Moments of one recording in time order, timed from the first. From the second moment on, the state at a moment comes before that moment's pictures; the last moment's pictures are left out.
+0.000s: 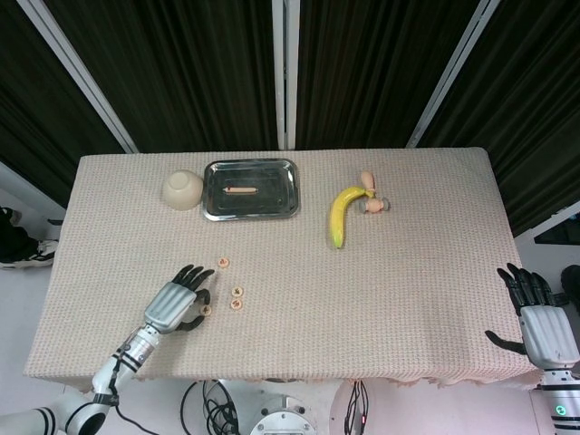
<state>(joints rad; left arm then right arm) -0.47 -1.55 0.02 -1.35 1.55 1.08 0.06 0.05 -1.15 0.02 -1.50 -1.54 1.47 0.11</state>
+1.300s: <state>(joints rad) -0.45 -1.55 -0.01 -1.29 1.49 1.12 -0.06 0.04 -1.15 0.02 -1.49 -1.53 1.48 0.11</state>
